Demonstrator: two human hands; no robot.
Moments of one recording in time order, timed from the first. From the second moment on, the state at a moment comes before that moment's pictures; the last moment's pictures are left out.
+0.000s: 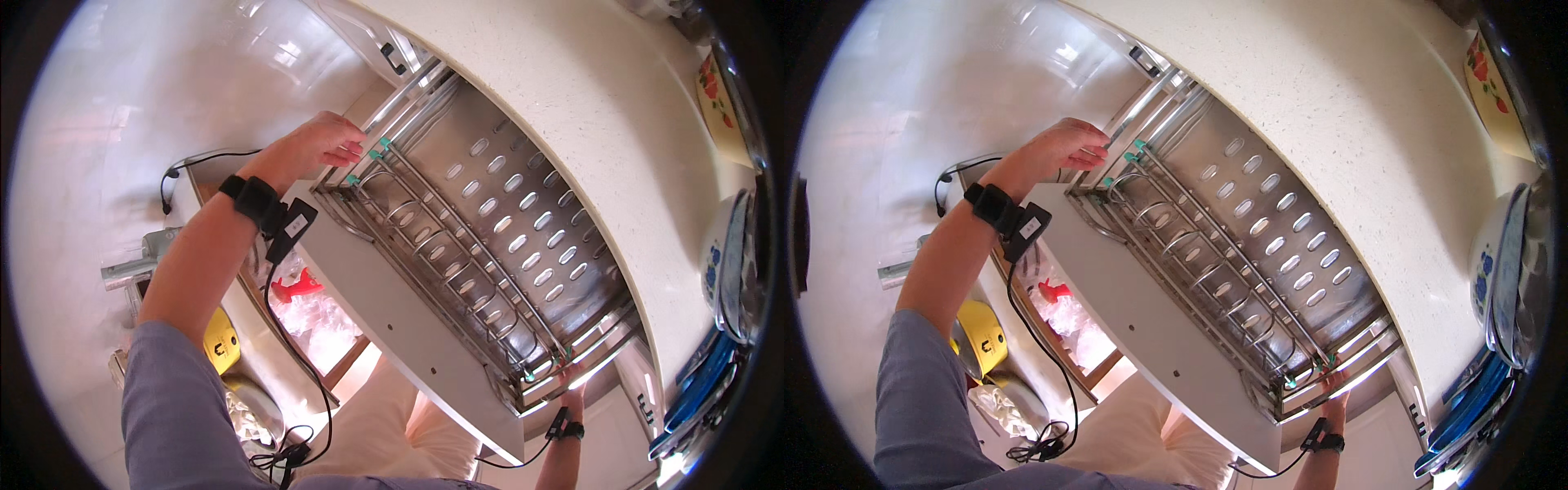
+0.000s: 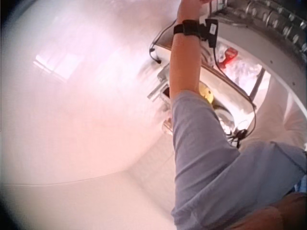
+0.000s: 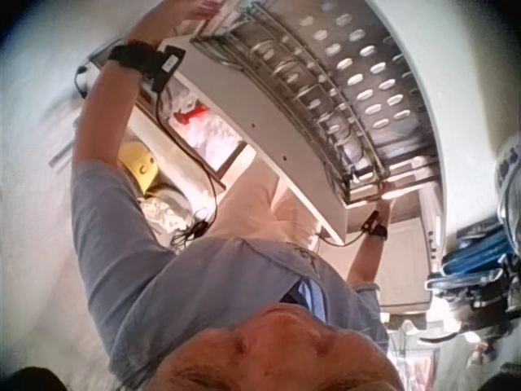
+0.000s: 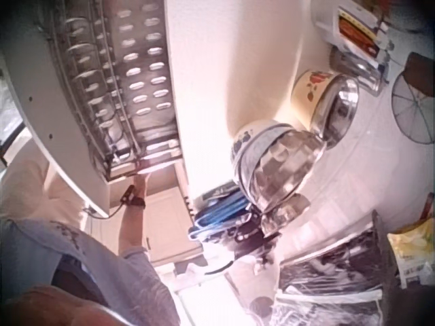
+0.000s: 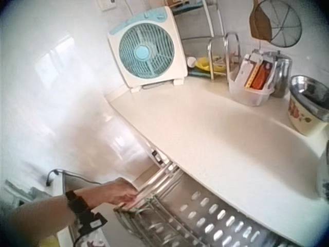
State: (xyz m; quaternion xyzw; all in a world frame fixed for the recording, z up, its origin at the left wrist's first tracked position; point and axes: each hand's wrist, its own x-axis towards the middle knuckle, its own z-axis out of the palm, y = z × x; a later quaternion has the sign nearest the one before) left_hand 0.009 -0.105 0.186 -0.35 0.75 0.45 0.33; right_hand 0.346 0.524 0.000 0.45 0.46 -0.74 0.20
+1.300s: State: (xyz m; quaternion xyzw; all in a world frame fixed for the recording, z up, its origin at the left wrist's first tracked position) left_hand -0.059 -0.160 0.016 -0.35 0.67 0.38 0.54; right_hand 0.291 0.467 0.002 0.50 0.51 -0.66 0.25
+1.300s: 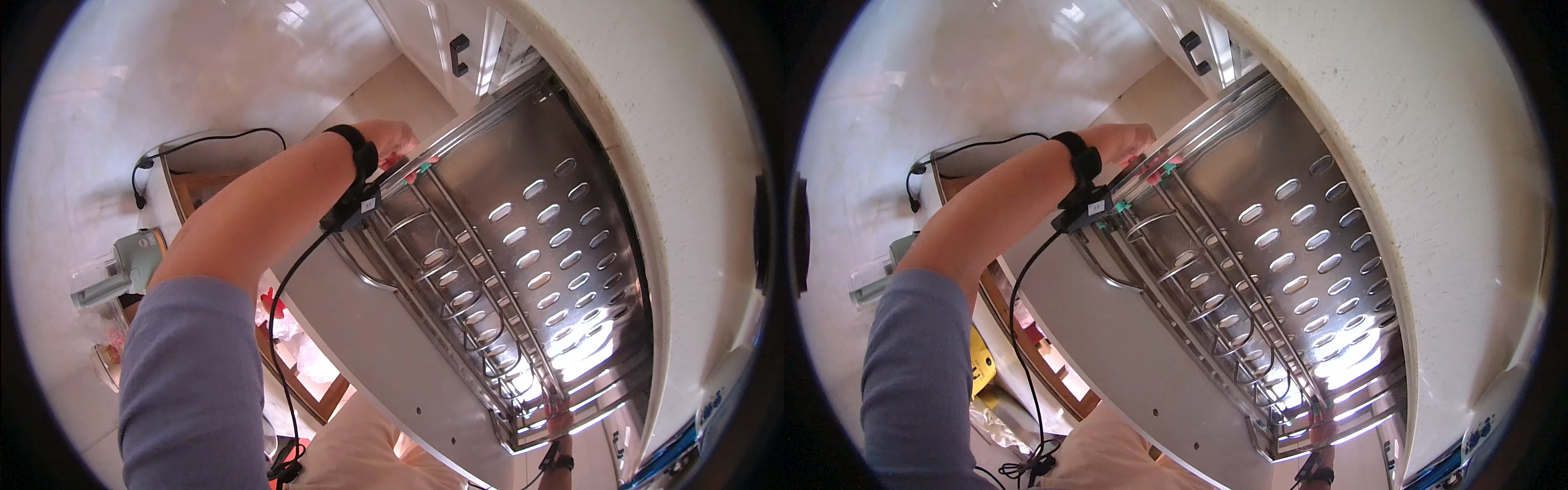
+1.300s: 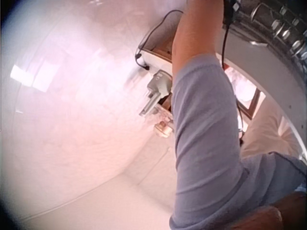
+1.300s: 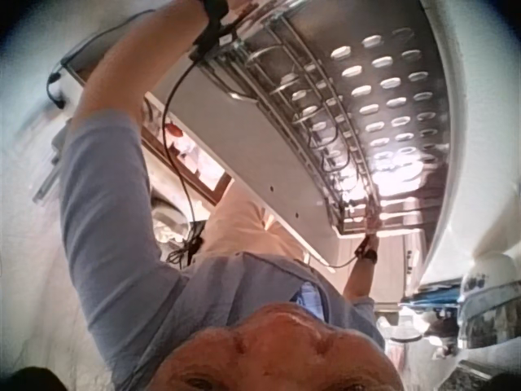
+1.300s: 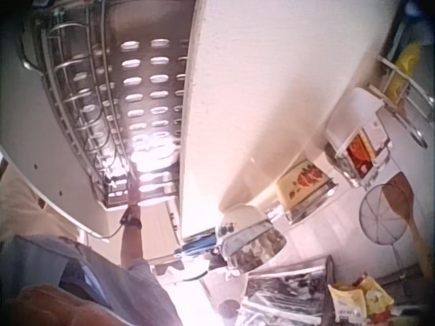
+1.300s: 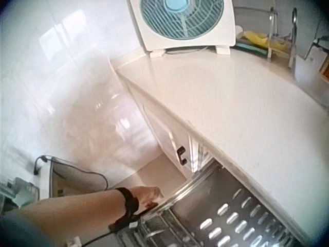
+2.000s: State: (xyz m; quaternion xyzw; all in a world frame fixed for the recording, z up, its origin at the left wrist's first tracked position) left_hand -0.023 -0.174 0.042 -0.33 0.57 0.64 0.39; right_hand 0.303 0.463 -0.007 0.50 0.49 -0.67 0.24
